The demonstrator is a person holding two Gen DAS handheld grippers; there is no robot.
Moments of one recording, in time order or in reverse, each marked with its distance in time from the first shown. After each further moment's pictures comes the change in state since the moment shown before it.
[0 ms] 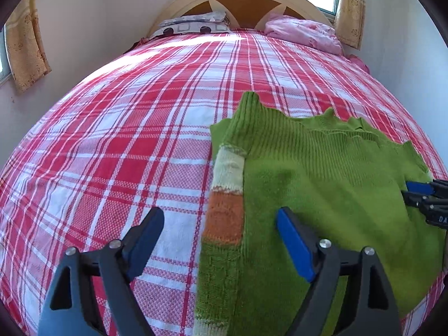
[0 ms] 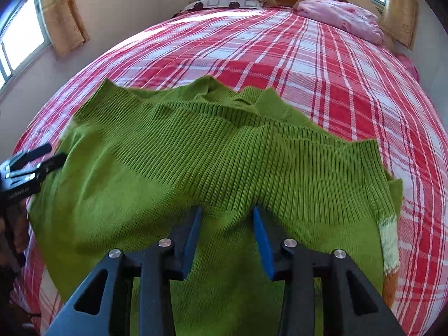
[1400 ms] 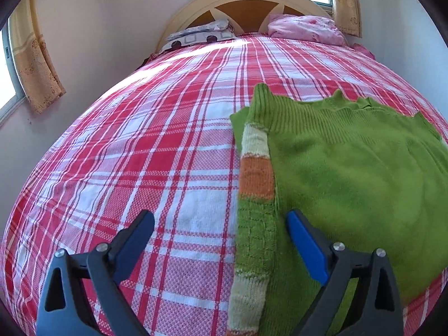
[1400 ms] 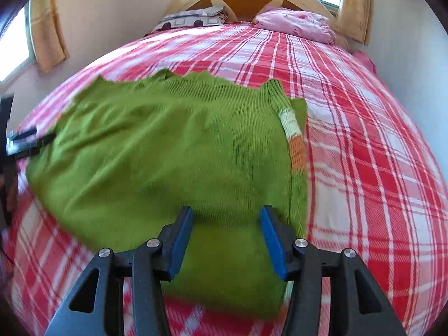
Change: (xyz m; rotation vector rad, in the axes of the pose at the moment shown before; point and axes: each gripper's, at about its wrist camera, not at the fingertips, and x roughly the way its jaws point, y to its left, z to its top) left arm -0.012 0.002 -0.024 0.108 -0.058 0.137; right arm -0.081 -0.034 -0.129 0.025 -0.102 -0.152
